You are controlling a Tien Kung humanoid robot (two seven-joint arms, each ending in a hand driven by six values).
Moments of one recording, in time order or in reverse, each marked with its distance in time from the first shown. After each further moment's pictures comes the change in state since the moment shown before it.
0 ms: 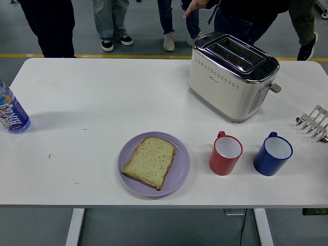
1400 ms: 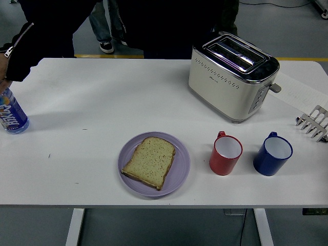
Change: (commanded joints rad) left arm 0.002 0.004 -0.001 0.000 0.007 -0.003 0.001; right arm 0.000 0.026 0.047 -0.041 -0.025 0.004 -0.013
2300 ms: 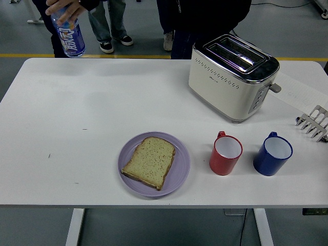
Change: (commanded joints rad) left arm -0.007 -0.002 0.000 0.000 -0.005 0.001 -0.002; right arm 0.006 0.002 0.037 -0.027 -0.015 0.036 -0.030
